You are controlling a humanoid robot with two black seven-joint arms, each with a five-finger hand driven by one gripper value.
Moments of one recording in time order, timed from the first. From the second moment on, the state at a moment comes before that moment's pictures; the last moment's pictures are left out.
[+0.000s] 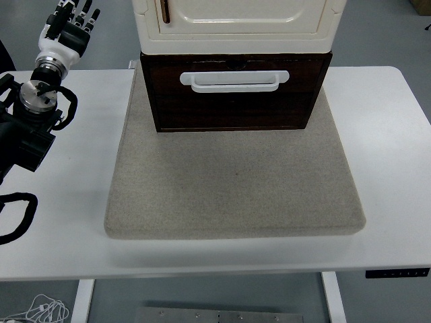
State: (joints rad) left arm -1.02 0.23 -0.94 -0.33 -0.28 -0.28 -0.17; right arm -0.03 0.00 0.13 0.15 -0.04 0.00 -0.03
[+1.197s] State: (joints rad) left arm -1.34 0.41 -0.85 -0.35 -0.24 -0.28 -0.17; right arm -0.03 0.00 0.13 0.15 -0.04 0.00 -0.03
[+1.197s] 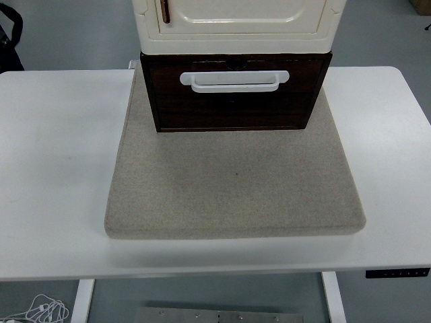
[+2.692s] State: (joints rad) left arm -1.80 0.58 0.00 -1.40 0.35 -0.19 -0.13; right arm -0.03 0.00 0.13 0.15 -0.04 0.00 -0.03
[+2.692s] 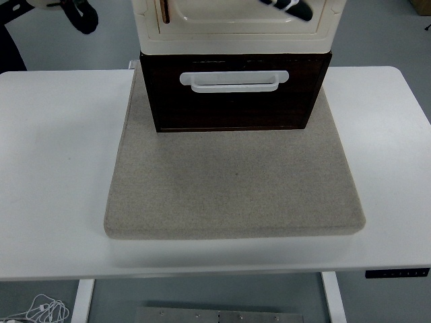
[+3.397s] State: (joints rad) left arm -1.82 0.58 0.11 -1.43 0.46 -0.37 0.35; right arm -0.03 0.00 0.13 0.15 -0.04 0.00 -0.03
